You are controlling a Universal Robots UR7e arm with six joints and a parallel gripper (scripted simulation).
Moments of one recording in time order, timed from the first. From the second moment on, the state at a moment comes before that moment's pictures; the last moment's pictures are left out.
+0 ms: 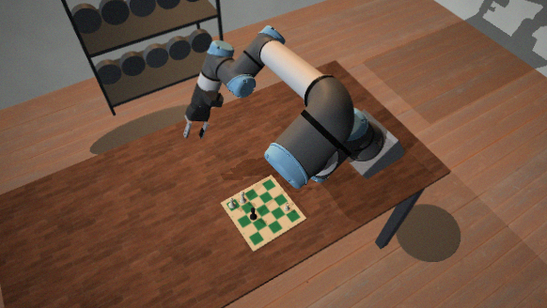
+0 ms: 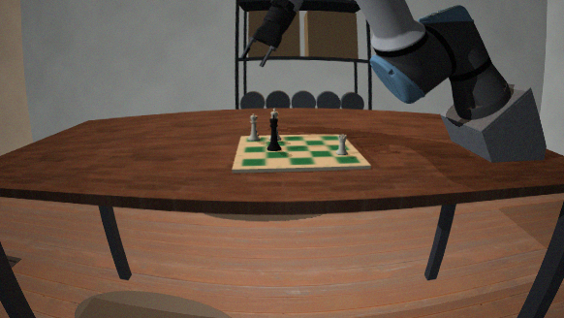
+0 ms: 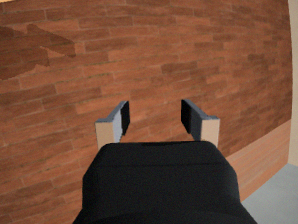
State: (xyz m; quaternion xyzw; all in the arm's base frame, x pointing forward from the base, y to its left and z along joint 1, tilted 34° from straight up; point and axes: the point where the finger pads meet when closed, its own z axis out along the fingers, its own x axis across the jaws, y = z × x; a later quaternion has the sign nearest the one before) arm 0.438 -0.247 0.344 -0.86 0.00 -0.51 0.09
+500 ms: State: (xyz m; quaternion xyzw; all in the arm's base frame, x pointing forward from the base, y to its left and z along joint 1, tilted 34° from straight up) arm 0.435 -0.218 0.297 -0.87 -0.08 -0.43 0.24
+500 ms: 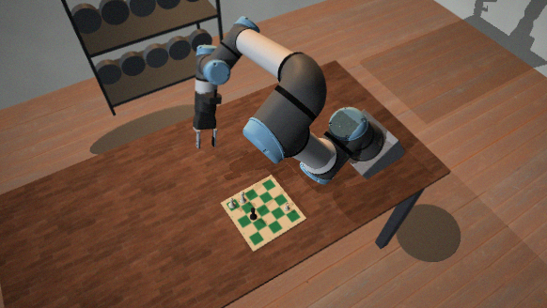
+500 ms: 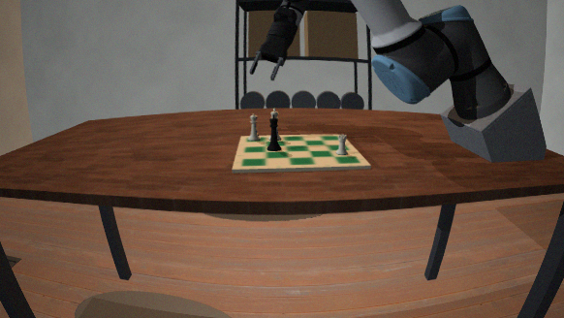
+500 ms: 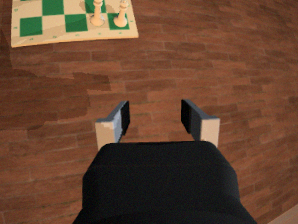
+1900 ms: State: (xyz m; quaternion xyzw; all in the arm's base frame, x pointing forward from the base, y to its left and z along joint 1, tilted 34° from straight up) arm 0.428 -0.159 0.199 -0.79 -0.23 -0.22 0.52
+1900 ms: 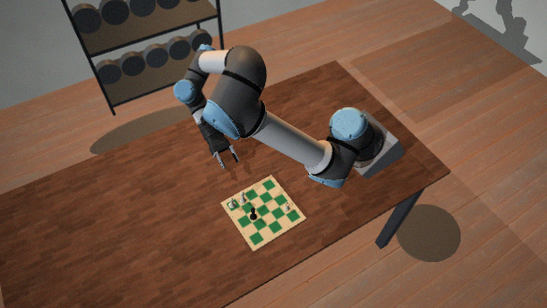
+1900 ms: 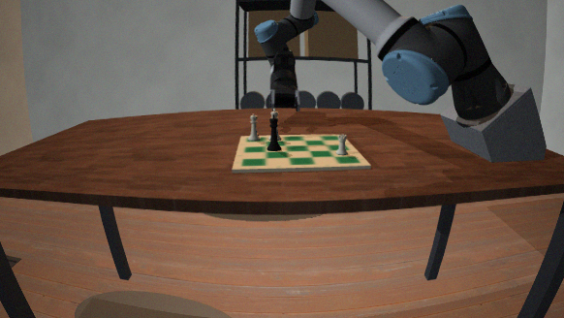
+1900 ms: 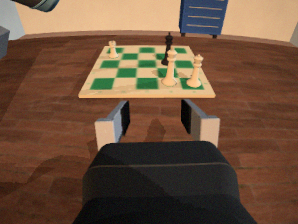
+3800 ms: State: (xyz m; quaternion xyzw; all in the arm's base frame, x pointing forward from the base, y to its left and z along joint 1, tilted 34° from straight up) arm 0.428 -0.156 0.195 -0.78 -0.24 -0.21 0.53
